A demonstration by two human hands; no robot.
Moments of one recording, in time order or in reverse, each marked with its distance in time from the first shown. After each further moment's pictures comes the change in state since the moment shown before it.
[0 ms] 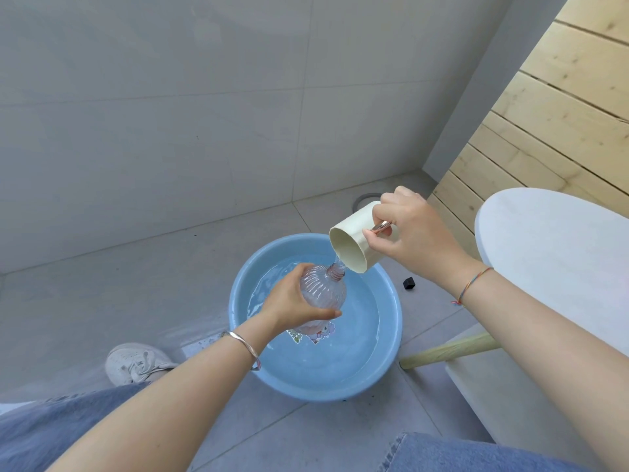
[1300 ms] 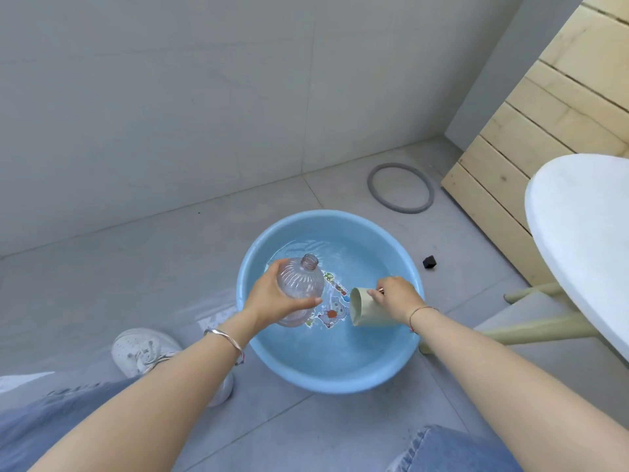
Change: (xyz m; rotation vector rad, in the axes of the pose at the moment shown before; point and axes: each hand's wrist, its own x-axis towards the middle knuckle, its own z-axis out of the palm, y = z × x) left_hand 0.018 -0.073 -0.004 -0.132 0.034 -0.167; right_hand -0.094 0.055 0.181 0.010 -0.774 0.739
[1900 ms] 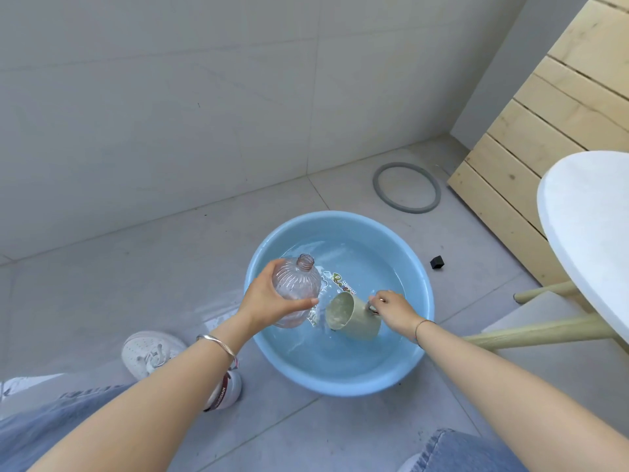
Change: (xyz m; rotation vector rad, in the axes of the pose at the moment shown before) left_hand 0.001 -0.013 -0.016 -0.001 0.029 0.017; right_hand -0.012 -0.013 0.024 0.607 -0.070 0.128
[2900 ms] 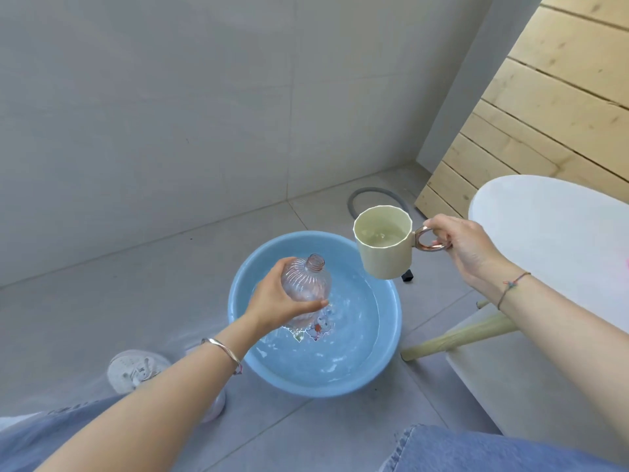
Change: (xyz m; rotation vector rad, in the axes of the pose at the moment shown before) left_hand -0.032 0.069 0.011 -0.001 -0.037 0.176; right_hand -0.096 -0.067 -0.169 0.669 0.395 -0.285
